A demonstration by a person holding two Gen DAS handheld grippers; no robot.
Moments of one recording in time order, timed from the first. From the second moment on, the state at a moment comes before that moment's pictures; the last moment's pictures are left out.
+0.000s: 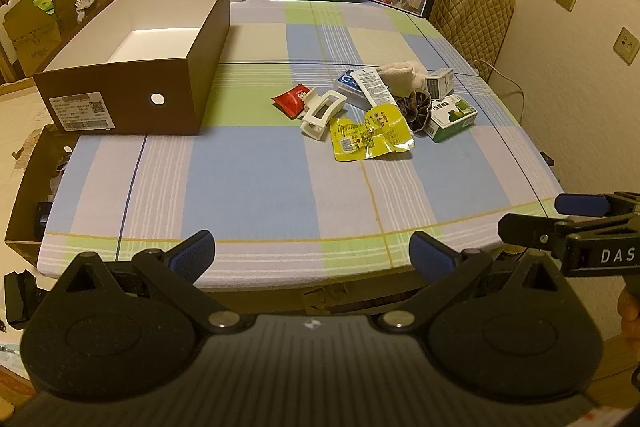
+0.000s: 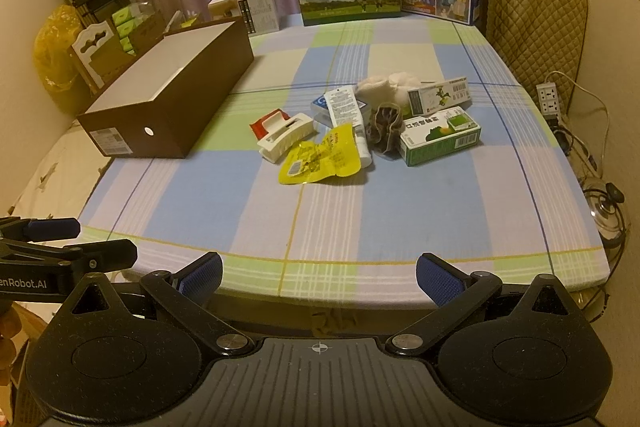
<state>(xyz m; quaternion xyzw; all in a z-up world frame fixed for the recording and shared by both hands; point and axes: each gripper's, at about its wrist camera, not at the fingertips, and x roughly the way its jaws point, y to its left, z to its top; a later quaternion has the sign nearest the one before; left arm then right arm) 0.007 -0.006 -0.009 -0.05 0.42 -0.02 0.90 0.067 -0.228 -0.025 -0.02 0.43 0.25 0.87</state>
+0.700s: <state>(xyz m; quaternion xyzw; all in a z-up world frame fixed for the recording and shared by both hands) 0.036 -0.003 -0.015 -0.05 0.43 -0.02 0.90 0.090 -0.229 -0.031 -0.03 0.43 0.25 0.87</state>
